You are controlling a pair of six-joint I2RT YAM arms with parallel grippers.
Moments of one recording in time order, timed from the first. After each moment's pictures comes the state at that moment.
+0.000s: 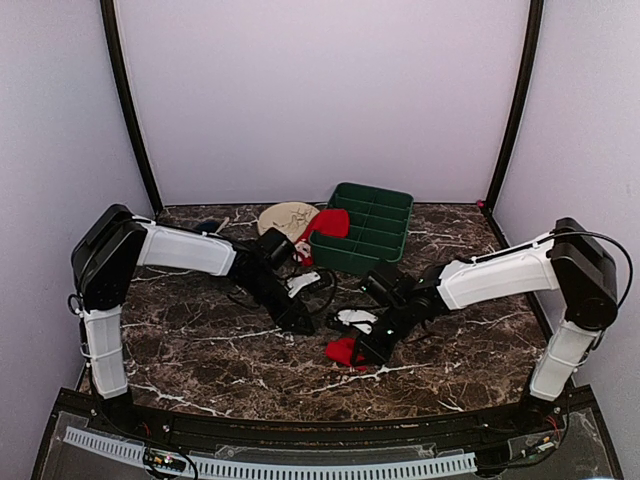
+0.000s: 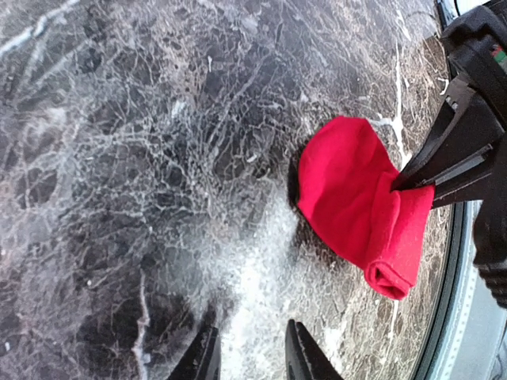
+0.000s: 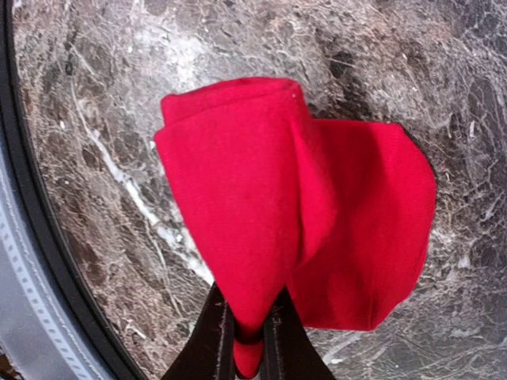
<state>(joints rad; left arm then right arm) -0.74 1.99 1.29 -0.50 0.61 0.20 0.96 1.73 0.98 -0.42 -0.35 -0.05</state>
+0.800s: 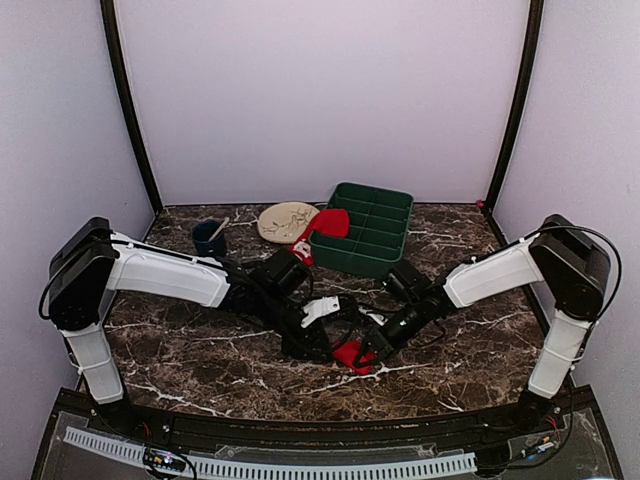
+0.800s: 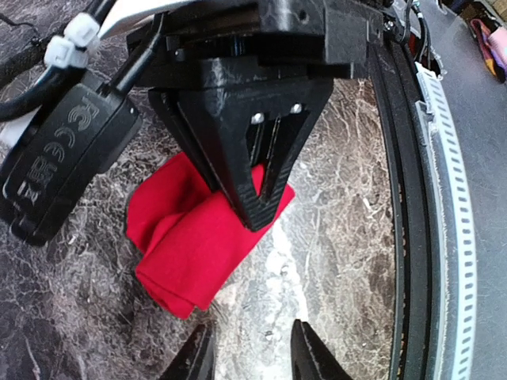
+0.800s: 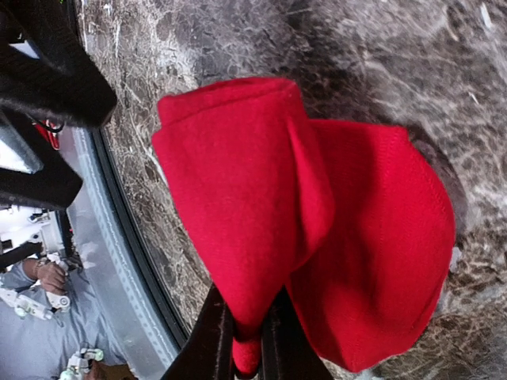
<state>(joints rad) -0.95 1.82 1.11 -0.28 0.54 0.27 0.80 1.79 0.87 -0.24 -0.76 0.23</state>
